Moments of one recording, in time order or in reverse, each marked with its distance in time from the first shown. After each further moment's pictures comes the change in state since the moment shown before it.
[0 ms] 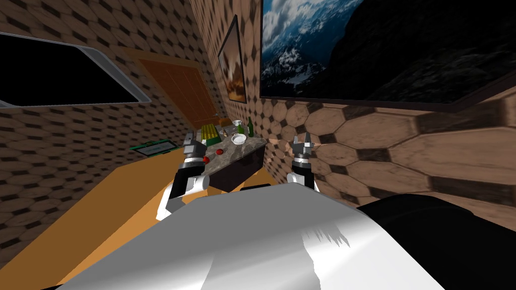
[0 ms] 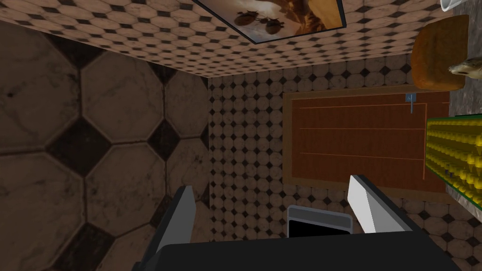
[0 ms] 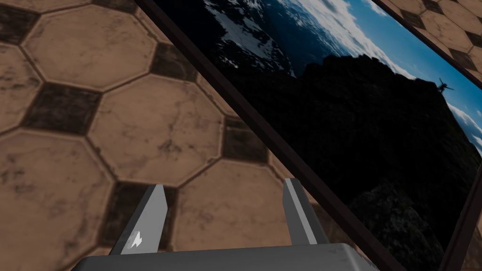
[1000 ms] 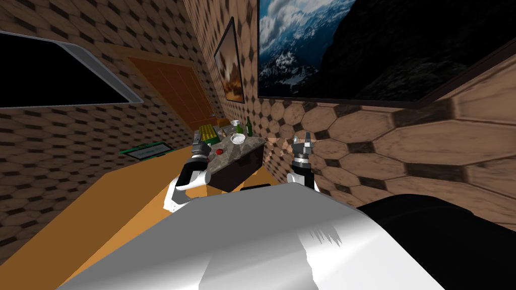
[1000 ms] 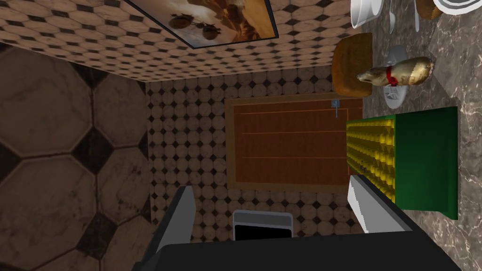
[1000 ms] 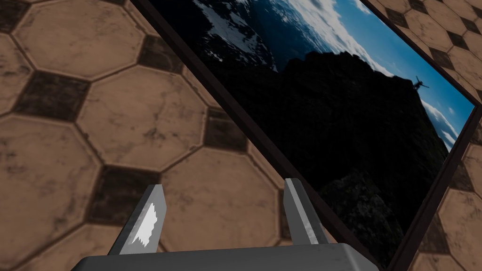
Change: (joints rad) left arm -0.093 0.005 0.022 0.082 -0.012 0.241 0.058; right arm 0.000 0.000 0.000 0.000 0.000 0.000 0.000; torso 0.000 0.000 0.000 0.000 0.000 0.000
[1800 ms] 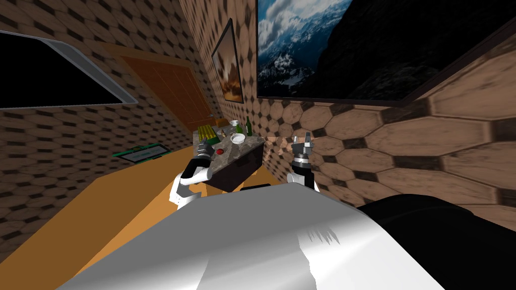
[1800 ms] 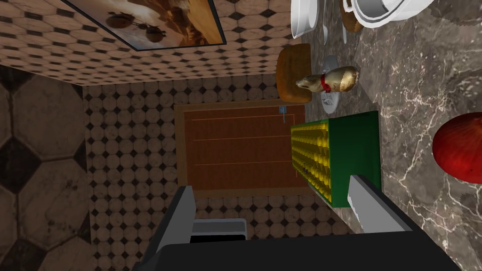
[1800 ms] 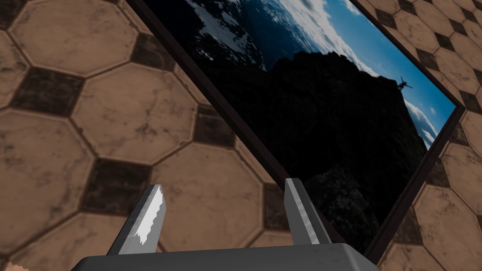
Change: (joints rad) left arm -0.071 0.010 0.003 0.072 0.010 0.192 0.042; right arm 0.000 0.000 0.000 0.000 0.000 0.000 0.000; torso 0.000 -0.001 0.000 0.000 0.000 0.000
